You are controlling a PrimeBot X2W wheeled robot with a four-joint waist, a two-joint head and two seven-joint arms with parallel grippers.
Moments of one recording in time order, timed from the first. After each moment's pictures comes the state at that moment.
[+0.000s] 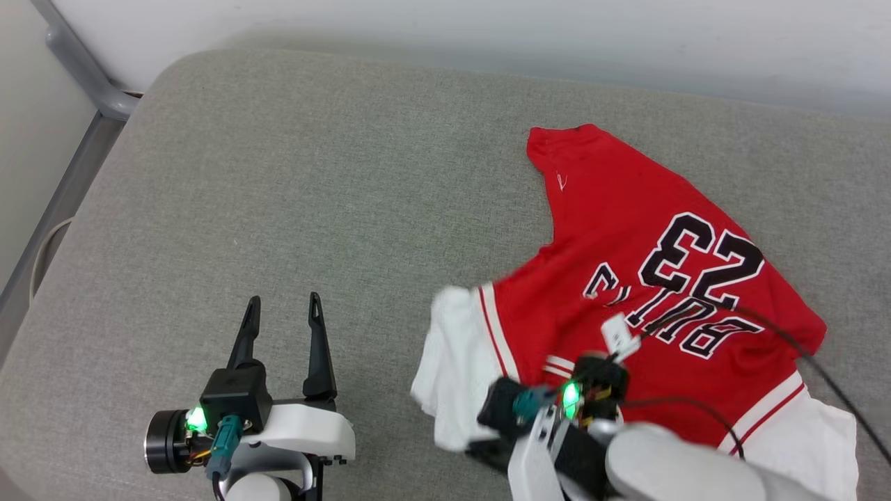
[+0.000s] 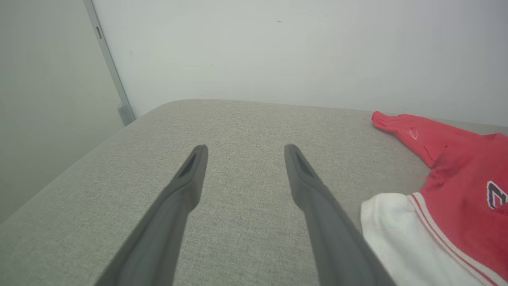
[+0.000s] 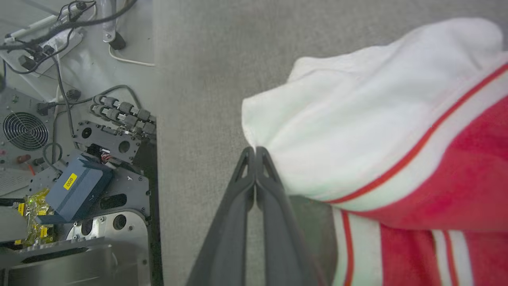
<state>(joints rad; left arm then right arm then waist) -0.09 0.05 -0.14 0.11 -0.12 0.18 -0.26 -0.72 -0.38 1.28 0.28 0.72 0.13 0.26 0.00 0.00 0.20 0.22</state>
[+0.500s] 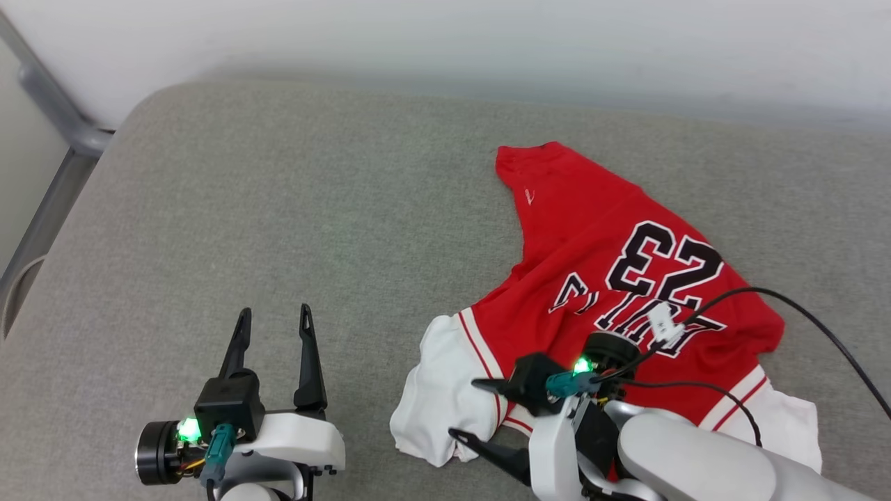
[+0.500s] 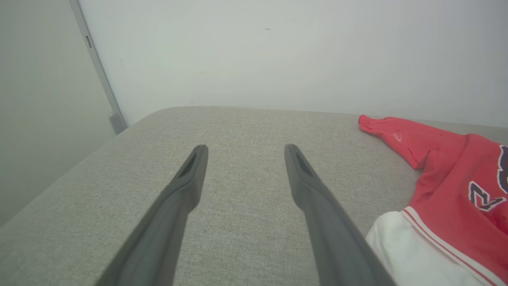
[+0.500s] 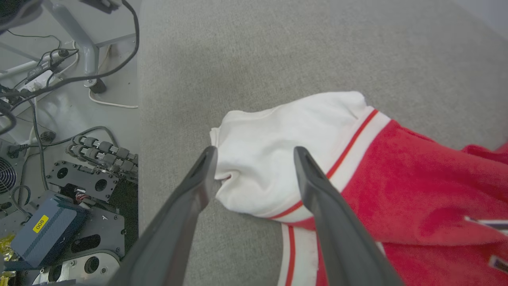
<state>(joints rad) -0.07 0.05 -0.11 0.12 -0.09 0.17 -0.26 -0.71 -0.39 1.28 0.30 0.71 0.13 0.08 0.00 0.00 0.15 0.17</state>
